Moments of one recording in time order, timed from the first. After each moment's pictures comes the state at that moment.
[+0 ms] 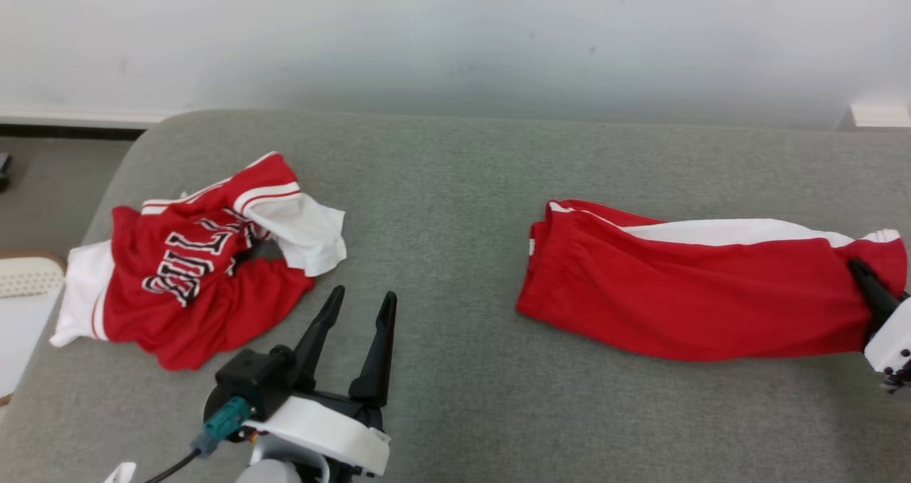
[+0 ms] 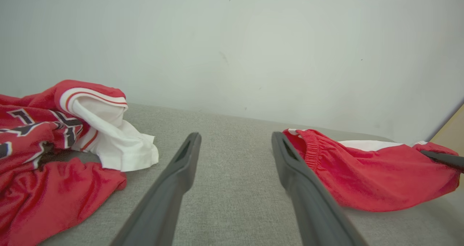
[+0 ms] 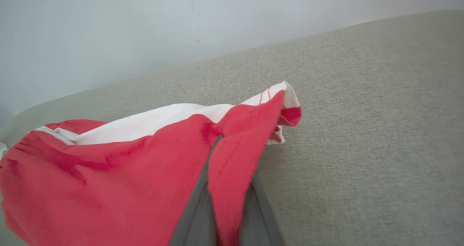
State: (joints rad) left arm -0.25 0.14 -0.36 0.19 -0.41 -0.01 -0.26; right arm -0.81 -0.64 1.11 0.81 1.59 0.13 -0.11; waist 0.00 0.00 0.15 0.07
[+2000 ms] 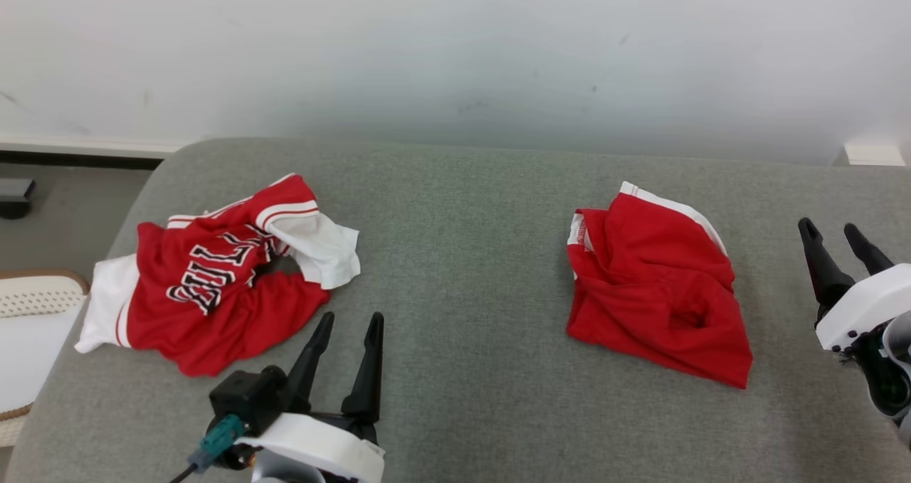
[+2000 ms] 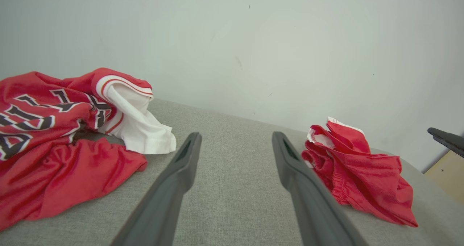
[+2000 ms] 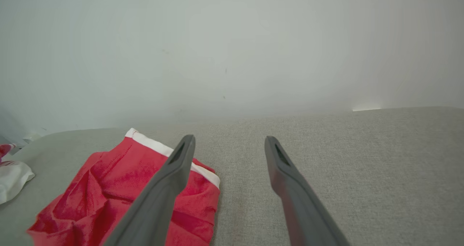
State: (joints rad) left arm -0.20 0.05 -0.24 0.28 -0.37 -0.08 -0.26; right arm -0.84 -0.50 1.00 0.91 1.36 0.13 -0.26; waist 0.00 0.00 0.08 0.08
